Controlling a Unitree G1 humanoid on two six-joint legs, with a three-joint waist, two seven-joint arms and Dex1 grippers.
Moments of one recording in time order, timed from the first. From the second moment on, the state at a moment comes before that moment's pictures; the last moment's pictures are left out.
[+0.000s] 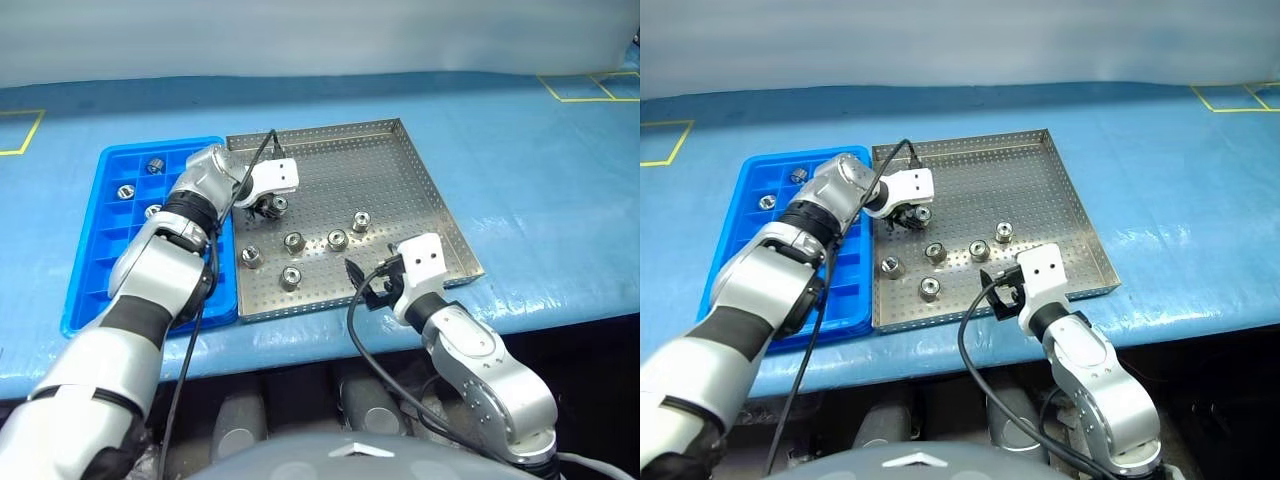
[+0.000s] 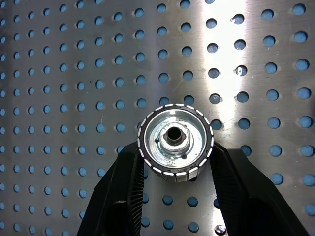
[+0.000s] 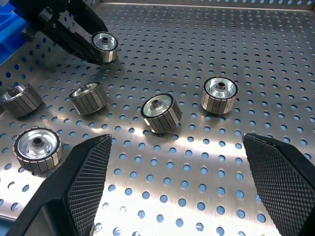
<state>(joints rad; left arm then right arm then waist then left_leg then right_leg) -1.19 0.32 -0.40 1.23 0.39 0.05 -1.02 0.11 -0.22 0.16 -0.80 0.24 0.91 0.09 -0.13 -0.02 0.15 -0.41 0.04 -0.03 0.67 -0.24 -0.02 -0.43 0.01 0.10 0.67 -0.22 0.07</state>
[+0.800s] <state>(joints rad) -0.45 0.56 0.22 -0.03 0.19 0.63 -0.45 -0.13 -0.19 0.32 -0.60 0.24 0.87 0.19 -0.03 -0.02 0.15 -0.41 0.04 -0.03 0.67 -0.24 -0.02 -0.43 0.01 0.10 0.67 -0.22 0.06</state>
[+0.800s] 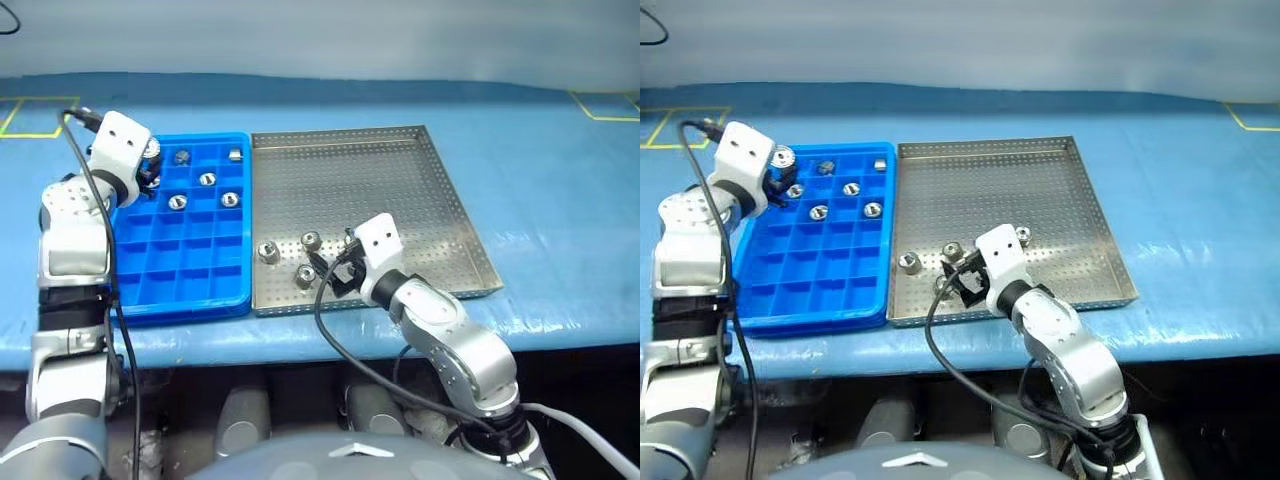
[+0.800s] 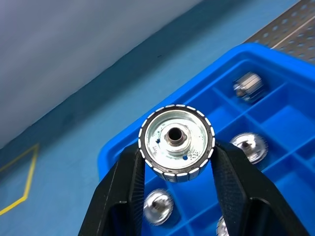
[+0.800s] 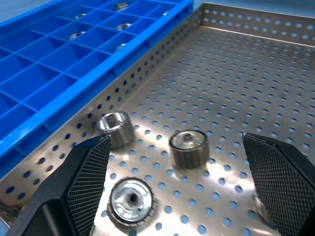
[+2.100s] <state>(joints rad) -0.60 0.48 0.02 -0.24 -0.17 0.84 -0.64 -0.04 -0.21 0.29 -0.63 0.22 0.84 0.21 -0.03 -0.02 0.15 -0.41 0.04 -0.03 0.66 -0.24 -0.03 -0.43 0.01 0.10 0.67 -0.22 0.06</state>
